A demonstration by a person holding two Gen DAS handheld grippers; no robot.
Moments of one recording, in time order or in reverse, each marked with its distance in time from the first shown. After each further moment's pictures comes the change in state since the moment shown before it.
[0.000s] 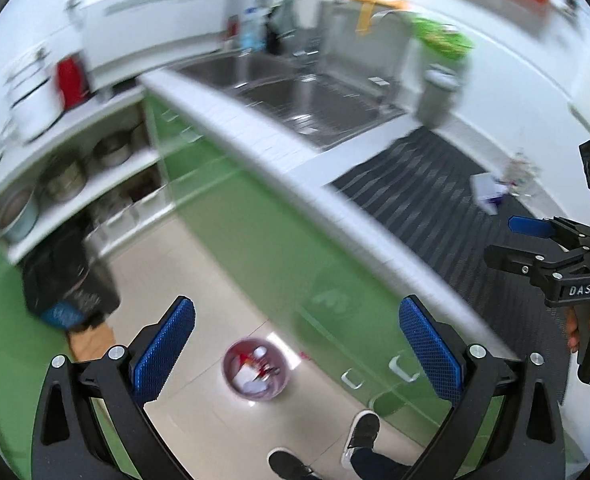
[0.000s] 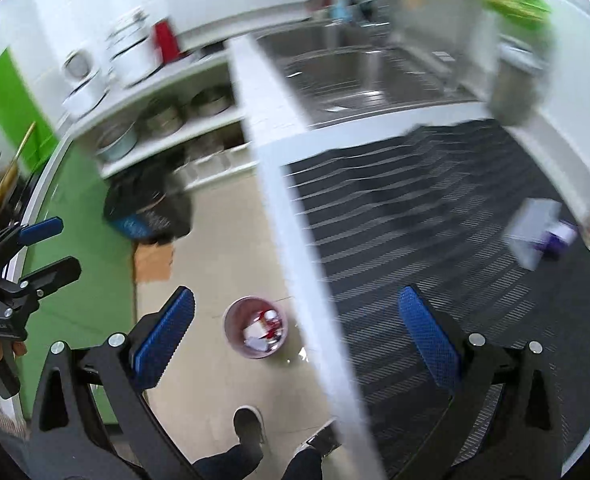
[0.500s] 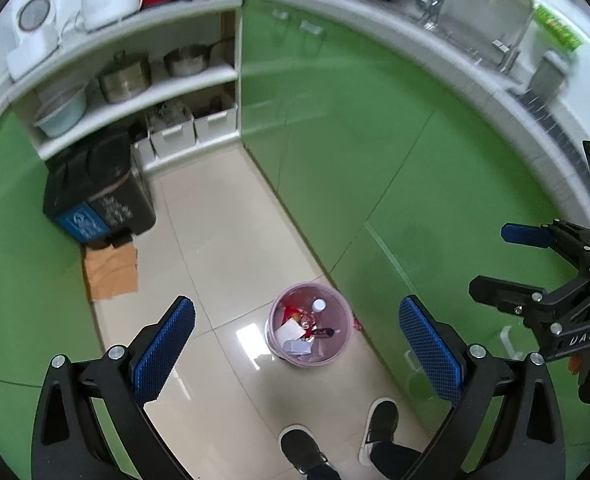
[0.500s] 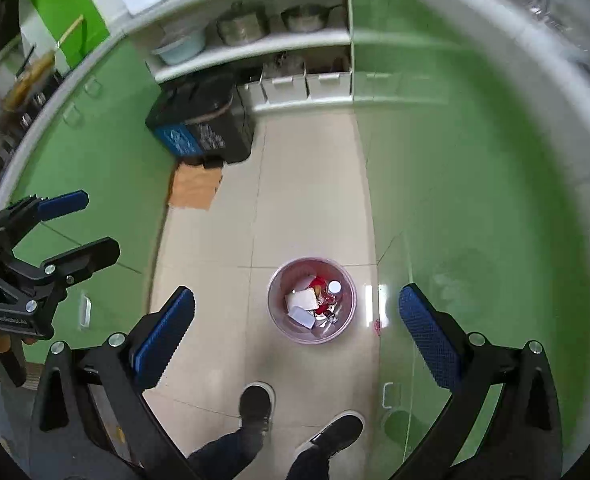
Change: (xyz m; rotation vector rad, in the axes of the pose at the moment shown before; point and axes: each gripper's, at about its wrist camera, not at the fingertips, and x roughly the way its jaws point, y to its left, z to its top) left arm 0.086 0.139 -0.140 -0.244 0.102 0.165; right arm 0.197 0.162 -0.064 -0.282 0.186 0.215
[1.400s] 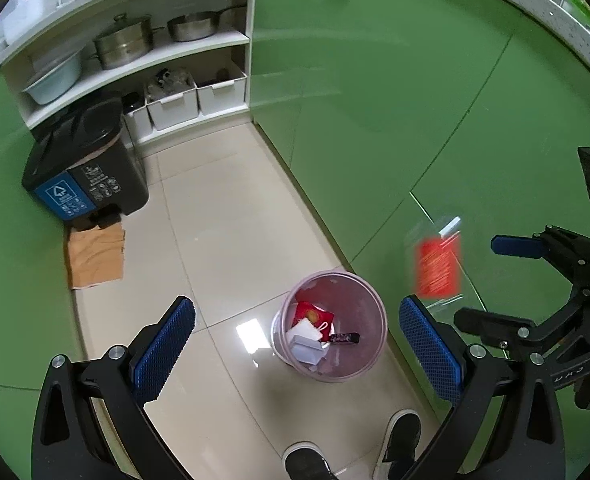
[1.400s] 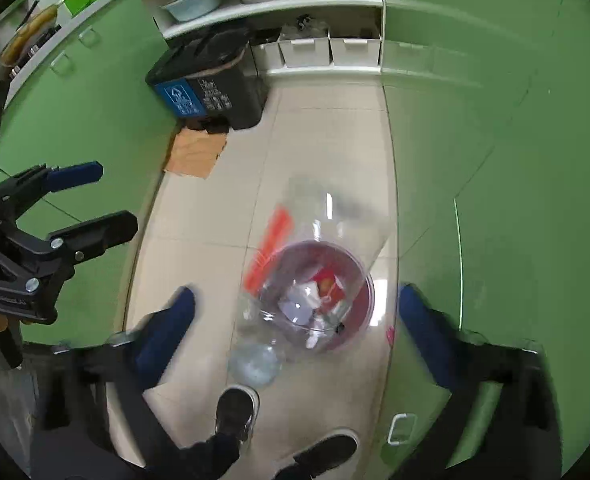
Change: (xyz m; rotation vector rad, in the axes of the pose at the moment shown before) left arm 0.155 0.038 -0.056 -0.044 0.022 0.021; right arm 0.182 -0.019 -0.045 -0.114 0.072 0.038
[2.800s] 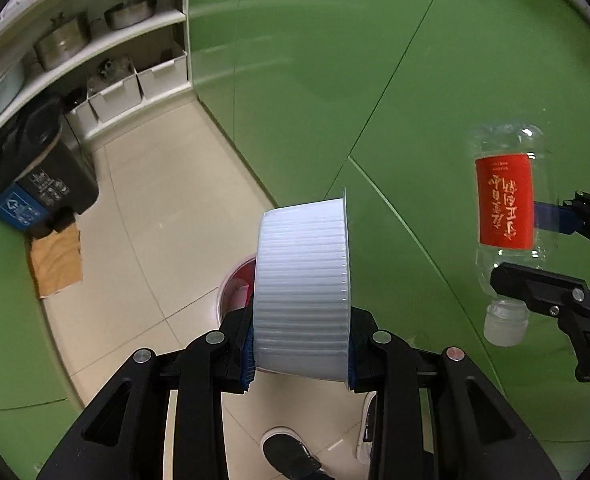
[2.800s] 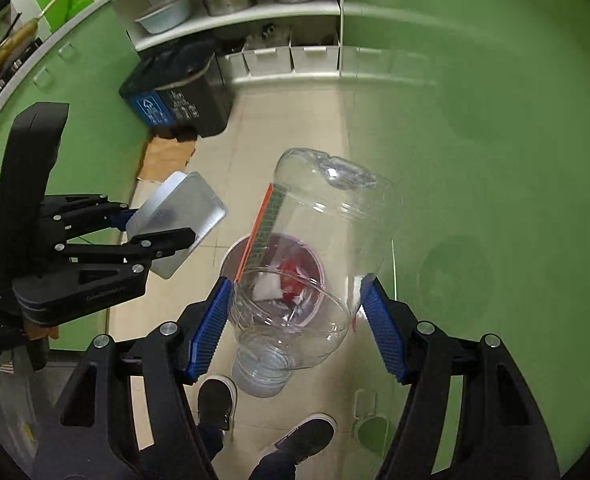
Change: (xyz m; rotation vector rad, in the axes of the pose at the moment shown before) left arm 0.045 -0.065 0.003 0.102 0.117 -0.111; right arm -0.034 -0.029 -0.017 0.054 0.000 -0.092
